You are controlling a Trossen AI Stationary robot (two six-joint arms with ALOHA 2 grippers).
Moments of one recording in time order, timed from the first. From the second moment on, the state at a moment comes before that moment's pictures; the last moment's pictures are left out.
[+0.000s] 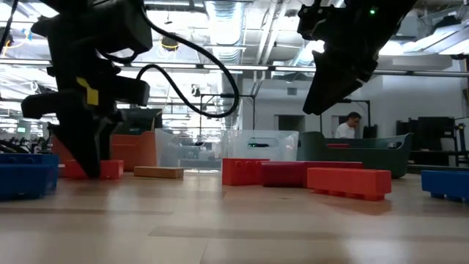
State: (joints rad) left arm -0.23 1.50 0.74 -0.54 -0.20 -0.39; right arm 0.37 1.61 1.07 -0.60 0.59 0.73
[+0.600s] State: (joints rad) left arm -0.04 1.10 0.85 -0.97 -0.50 -0.33; right arm 0.37 1.59 1.07 -0.59 0.58 0.73
